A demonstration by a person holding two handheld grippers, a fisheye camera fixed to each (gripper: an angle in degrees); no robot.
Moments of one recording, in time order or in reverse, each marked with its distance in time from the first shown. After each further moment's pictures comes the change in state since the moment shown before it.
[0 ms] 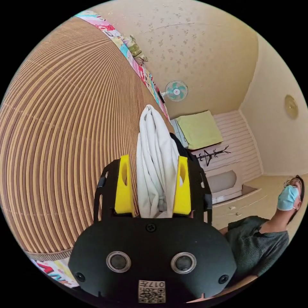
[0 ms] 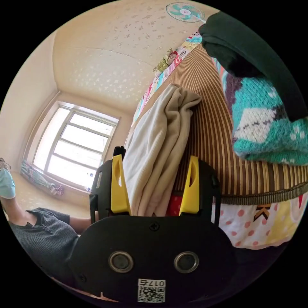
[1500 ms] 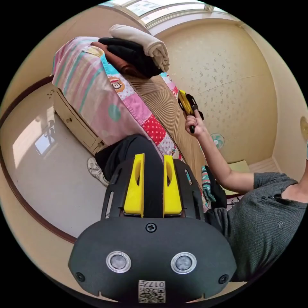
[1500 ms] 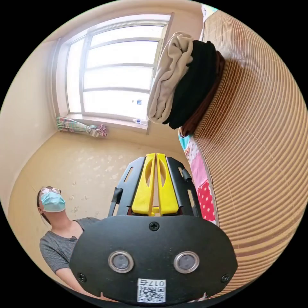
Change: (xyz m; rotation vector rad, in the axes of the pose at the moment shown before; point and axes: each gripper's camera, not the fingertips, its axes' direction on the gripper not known) left arm 0.048 0.435 -0.249 0.571 -0.508 -0.191; right arm -0.187 -0.057 0.485 -0.811 -0.543 -0.163
